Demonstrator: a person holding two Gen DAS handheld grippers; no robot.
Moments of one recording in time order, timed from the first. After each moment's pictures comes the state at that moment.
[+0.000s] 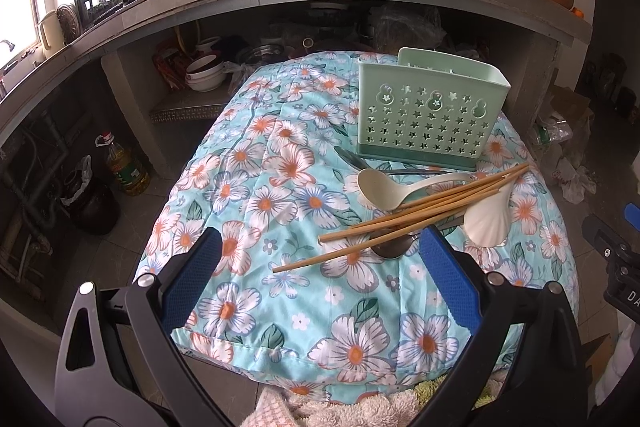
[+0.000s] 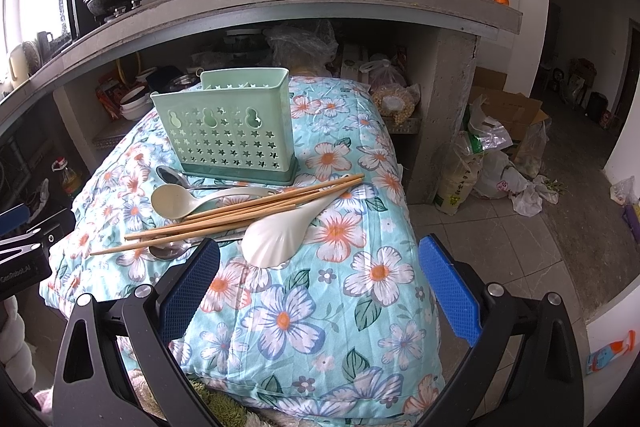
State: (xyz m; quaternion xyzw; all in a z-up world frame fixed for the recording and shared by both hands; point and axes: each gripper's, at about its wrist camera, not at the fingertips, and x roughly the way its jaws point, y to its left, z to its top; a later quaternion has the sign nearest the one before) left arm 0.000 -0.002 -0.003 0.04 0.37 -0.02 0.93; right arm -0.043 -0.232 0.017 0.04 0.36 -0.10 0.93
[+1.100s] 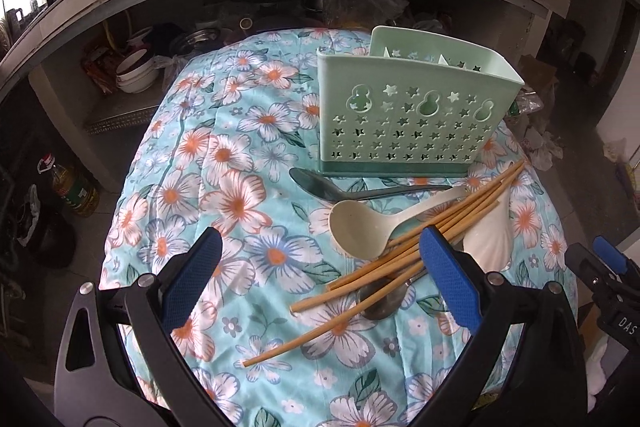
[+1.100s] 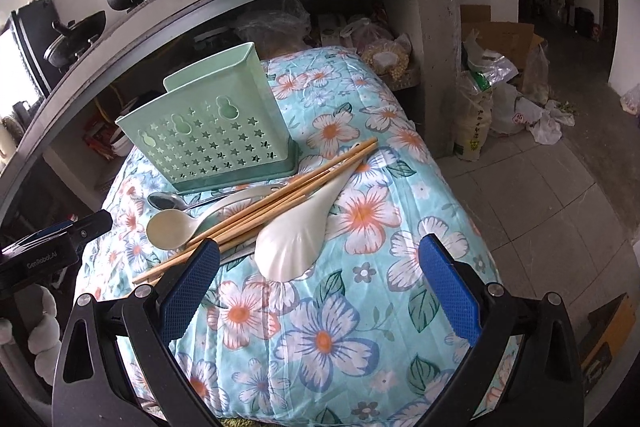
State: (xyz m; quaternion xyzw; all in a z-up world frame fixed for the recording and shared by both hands) left arm 0.106 -0.012 -0.027 0.06 0.42 -0.13 0.90; right arm -0.006 -0.246 -0.029 0.19 0.37 -0.12 0.90
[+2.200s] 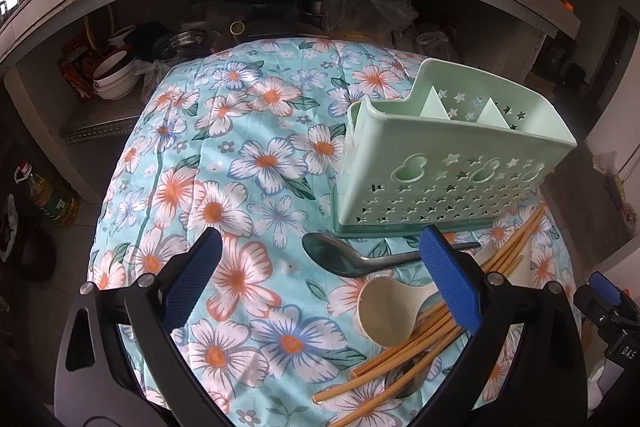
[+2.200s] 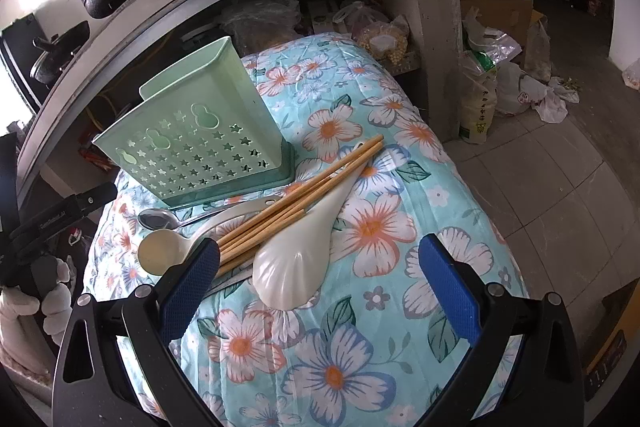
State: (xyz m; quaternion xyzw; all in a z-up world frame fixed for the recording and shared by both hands) left arm 0.185 -0.002 -0.039 0.03 0.42 -0.16 0.89; right arm 0.028 -0.254 -0.040 0.21 0.39 -0.11 0.89
